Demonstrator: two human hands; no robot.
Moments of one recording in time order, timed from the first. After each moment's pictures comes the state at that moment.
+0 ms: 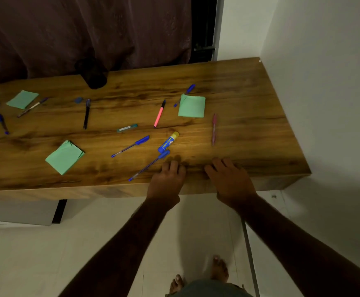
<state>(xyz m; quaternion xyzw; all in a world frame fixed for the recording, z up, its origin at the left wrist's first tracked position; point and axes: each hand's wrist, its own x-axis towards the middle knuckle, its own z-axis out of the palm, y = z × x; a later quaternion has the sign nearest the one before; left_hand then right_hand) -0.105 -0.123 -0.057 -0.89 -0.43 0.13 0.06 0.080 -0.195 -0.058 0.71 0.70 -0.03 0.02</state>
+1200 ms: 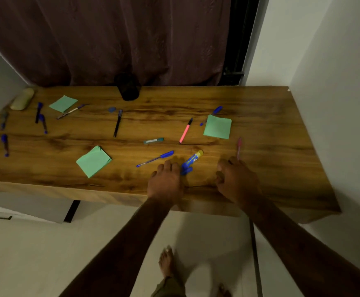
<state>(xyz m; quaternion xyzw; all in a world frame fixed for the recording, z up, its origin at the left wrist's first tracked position) -0.141 -0.068 -0.037 -0.83 -0.56 0.02 -0.04 0.059 -0.125 -0.021 0.77 0.63 -0.09 -0.08</state>
